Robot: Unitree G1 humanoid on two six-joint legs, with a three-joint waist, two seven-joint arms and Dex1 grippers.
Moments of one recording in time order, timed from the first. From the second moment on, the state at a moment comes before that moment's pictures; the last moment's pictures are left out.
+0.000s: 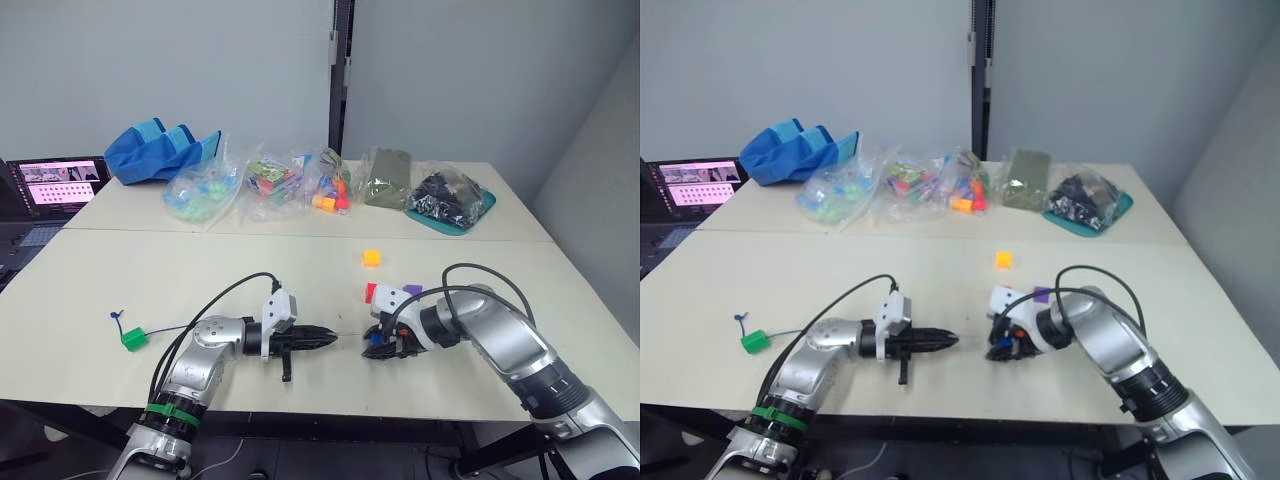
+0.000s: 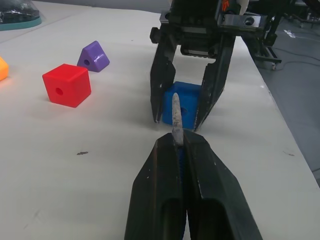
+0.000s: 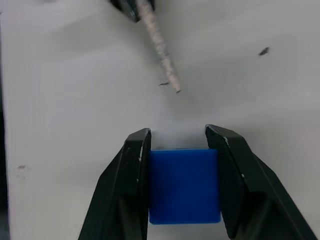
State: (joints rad) left arm -0.48 0.37 -0.16 0.23 -0.28 0.11 -1.24; right arm -0.65 -0.66 0.38 -0.14 0.08 0.81 1.15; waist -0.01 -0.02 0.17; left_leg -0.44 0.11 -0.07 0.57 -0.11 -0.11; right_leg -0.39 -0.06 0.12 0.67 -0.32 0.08
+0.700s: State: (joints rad) left arm -0.52 0.39 -0.22 0.29 -0.22 0.07 -1.25; right arm -0.61 -0.75 0.39 -0.20 0.09 0.75 1.13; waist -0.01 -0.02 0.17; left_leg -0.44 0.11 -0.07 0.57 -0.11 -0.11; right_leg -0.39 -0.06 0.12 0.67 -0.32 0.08
